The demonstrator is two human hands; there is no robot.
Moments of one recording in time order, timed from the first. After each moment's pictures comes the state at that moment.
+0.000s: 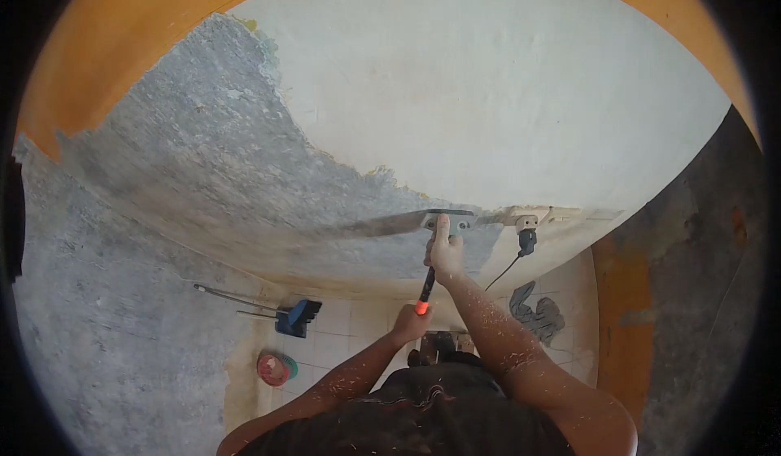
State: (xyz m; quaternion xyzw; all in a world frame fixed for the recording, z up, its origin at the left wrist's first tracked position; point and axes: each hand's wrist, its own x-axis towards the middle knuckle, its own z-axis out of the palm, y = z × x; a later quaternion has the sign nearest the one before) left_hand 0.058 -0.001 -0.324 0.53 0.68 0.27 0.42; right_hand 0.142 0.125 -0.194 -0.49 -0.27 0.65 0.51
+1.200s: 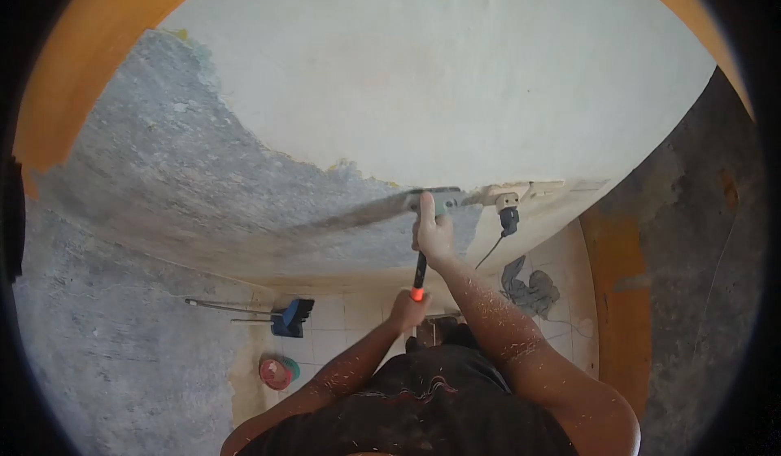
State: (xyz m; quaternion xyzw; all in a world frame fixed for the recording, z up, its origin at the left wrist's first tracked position) left_hand 0.077 0.010 -0.320 0.56 0.67 0.24 0.43; right_hand 0.162 0.129 -0.173 -0.51 -0.29 0.63 0.51
